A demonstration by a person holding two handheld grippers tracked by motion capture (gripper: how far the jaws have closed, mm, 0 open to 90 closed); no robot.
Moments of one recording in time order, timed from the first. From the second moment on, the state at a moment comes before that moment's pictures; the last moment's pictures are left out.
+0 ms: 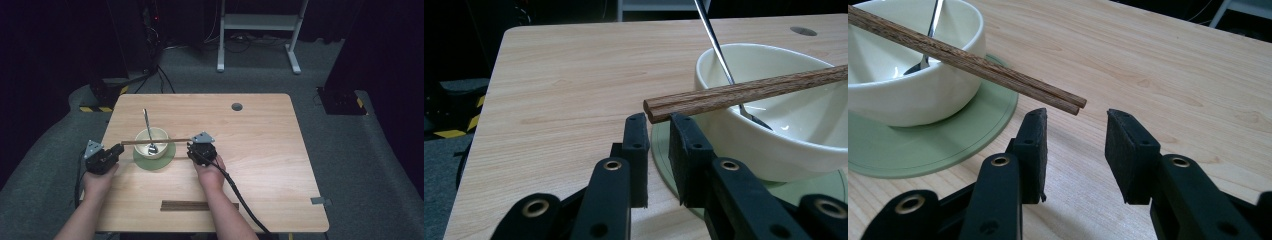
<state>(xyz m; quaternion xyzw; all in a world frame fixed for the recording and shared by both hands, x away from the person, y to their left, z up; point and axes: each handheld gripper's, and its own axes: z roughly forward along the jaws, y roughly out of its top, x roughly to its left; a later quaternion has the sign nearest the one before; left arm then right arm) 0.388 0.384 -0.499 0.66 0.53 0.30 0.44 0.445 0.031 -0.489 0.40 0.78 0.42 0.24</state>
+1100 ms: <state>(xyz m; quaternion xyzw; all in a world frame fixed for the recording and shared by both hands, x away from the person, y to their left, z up) 0.390 0.383 -0.498 0.66 0.53 0.30 0.44 0.436 0.030 -0.491 0.38 0.78 0.43 0.25</state>
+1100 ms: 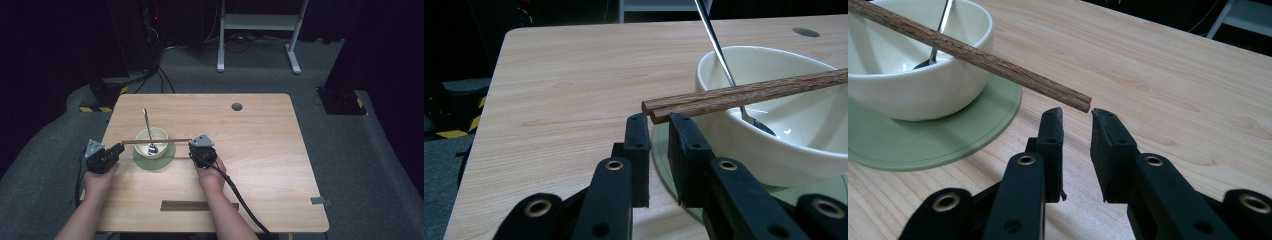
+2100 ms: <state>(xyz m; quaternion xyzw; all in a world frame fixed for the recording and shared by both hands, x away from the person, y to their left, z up) 0.384 0.382 -0.497 0.66 0.53 0.30 0.44 0.432 0.026 -0.489 0.39 0.77 0.44 0.26</state>
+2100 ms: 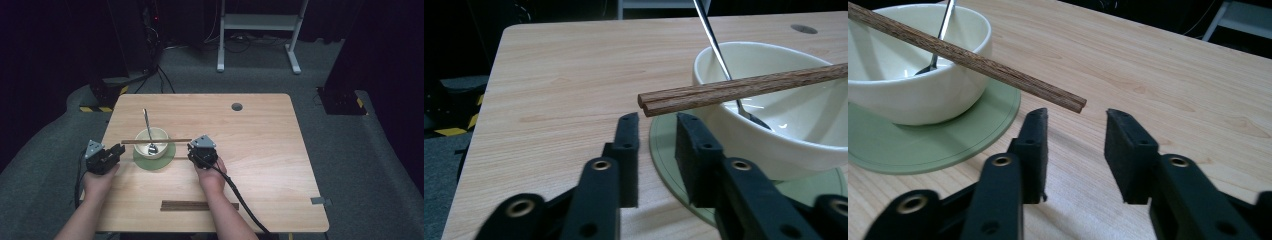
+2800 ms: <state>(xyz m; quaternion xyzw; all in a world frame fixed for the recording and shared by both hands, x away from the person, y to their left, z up) 0.317 0.317 -0.514 0.75 0.52 0.21 0.35 0.389 -0.151 -0.501 0.47 0.76 0.38 0.25</state>
